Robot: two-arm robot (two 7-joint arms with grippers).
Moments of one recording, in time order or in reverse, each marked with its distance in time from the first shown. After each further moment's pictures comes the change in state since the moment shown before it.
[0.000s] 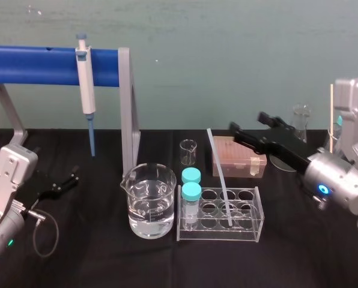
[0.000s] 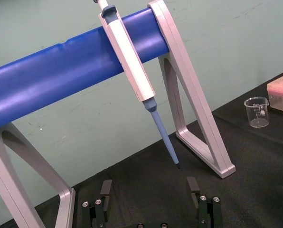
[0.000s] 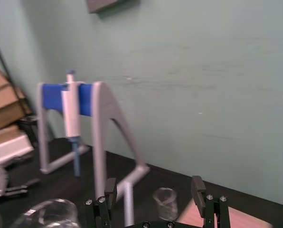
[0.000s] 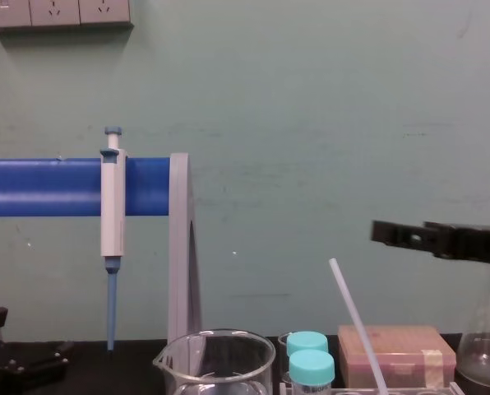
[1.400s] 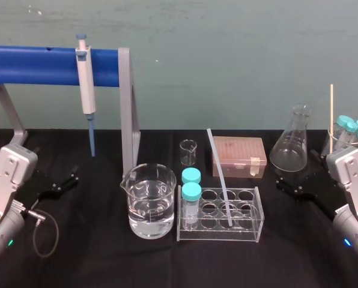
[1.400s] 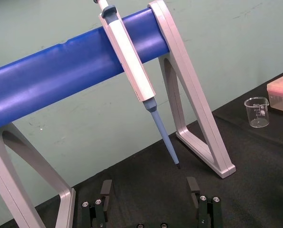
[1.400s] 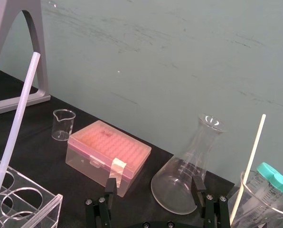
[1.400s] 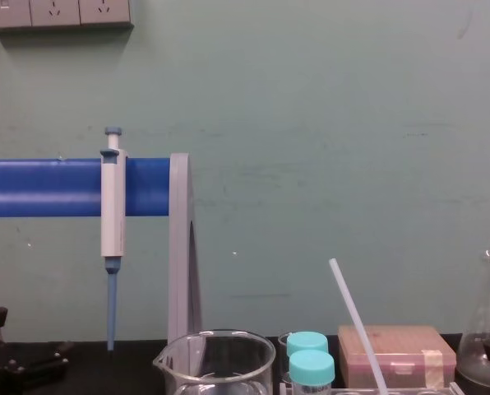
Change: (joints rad) left arm 0.000 0.000 0.000 0.000 0.000 0.000 0.000; right arm -0.139 0.130 -0.101 0.051 -0.392 -0.242 -0.385
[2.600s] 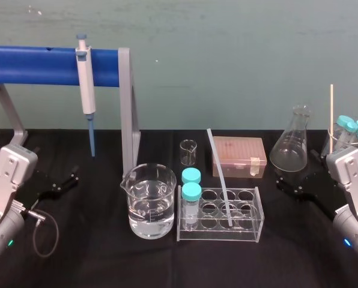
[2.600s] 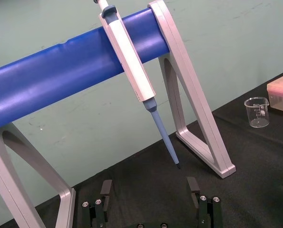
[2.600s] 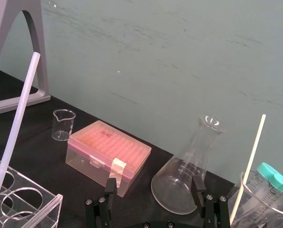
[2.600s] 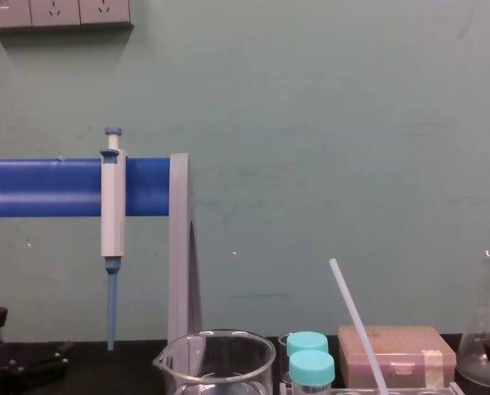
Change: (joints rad) left arm 0.000 0.000 0.000 0.000 0.000 0.000 0.000; right arm 0.000 0.000 0.000 0.000 0.000 0.000 0.000
